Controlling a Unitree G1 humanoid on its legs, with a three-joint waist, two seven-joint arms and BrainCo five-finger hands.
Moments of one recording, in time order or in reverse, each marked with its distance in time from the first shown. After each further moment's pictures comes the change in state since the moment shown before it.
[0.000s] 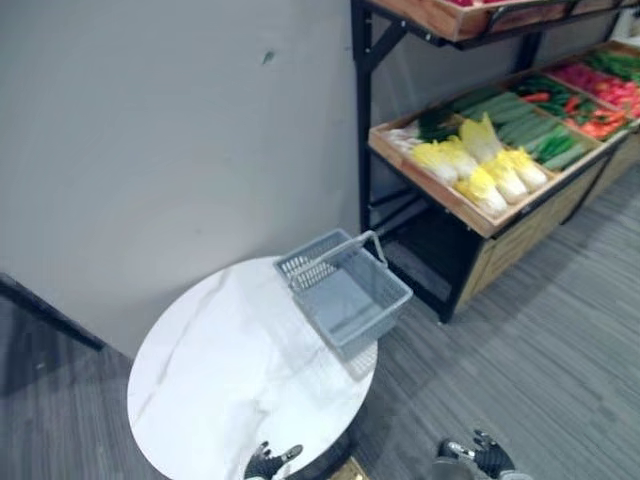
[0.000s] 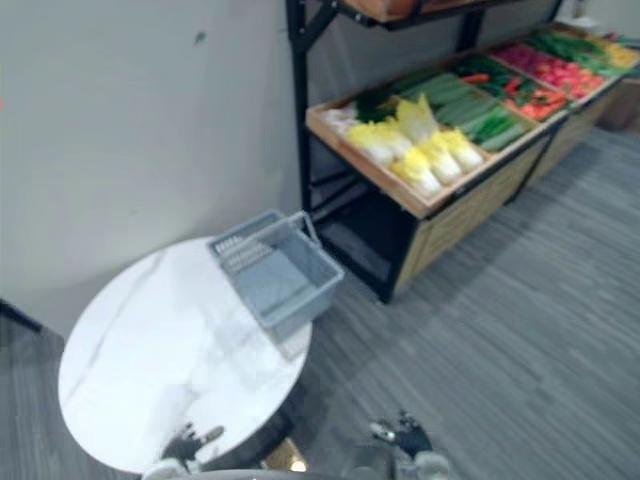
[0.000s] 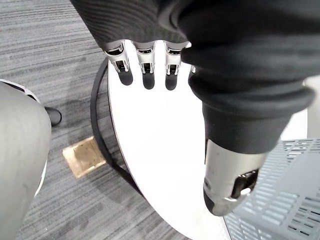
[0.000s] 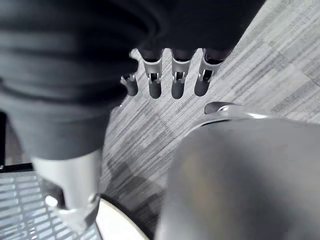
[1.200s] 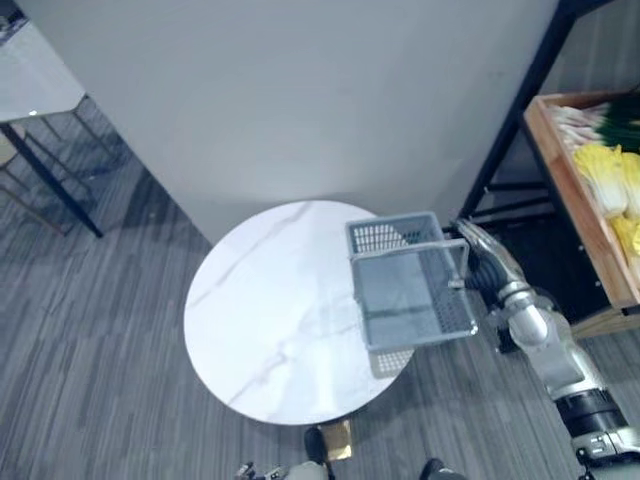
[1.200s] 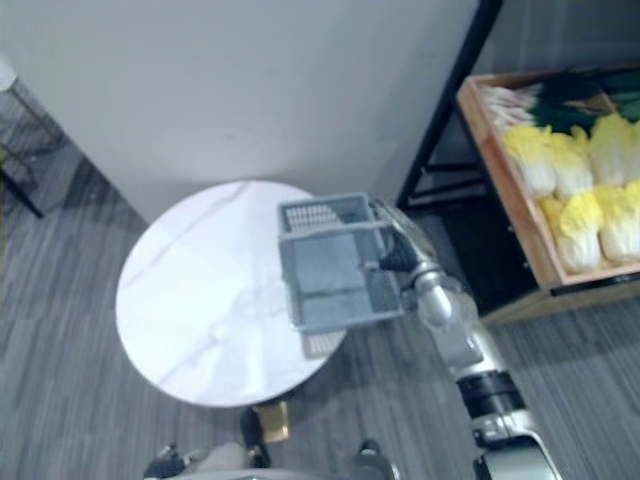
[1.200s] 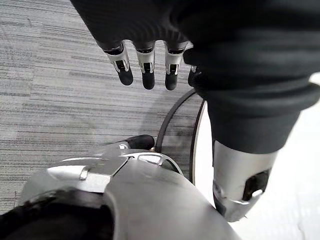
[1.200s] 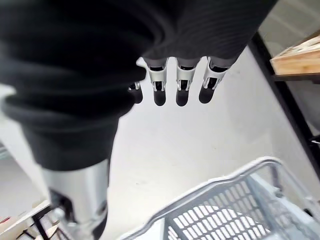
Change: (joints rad) left arm 0.084 0.092 0.037 -0.032 0.077 0.040 -0.021; right arm -0.394 -0.318 0.326 -0.909 -0.481 -0.023 -0.113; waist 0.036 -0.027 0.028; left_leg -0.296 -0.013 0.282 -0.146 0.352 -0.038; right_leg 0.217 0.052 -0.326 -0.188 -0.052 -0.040
